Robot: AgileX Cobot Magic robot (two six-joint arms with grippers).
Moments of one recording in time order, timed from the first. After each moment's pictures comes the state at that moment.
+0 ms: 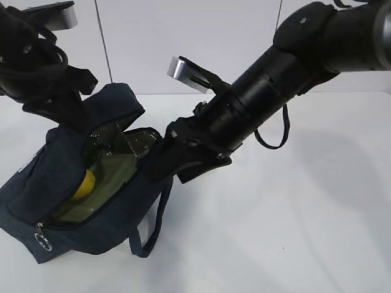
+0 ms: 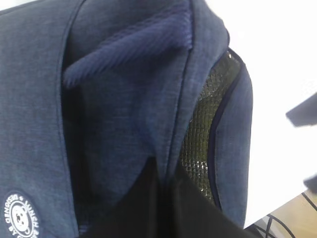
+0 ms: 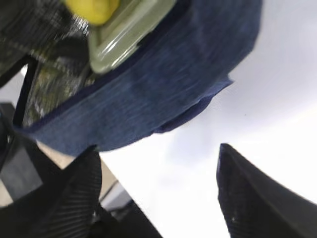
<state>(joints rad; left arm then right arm) -0.36 1.59 -1.29 -0.30 0.98 0.07 0.42 1.93 -1.40 0.93 1.10 -0.71</state>
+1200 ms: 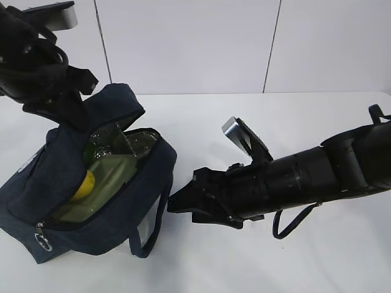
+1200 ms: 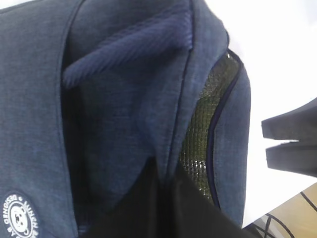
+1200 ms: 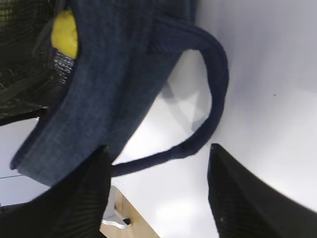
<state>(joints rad) -0.36 1.59 -1.29 -0.30 0.98 0.07 0.43 1.86 -0.82 1.77 0.72 -1.22</state>
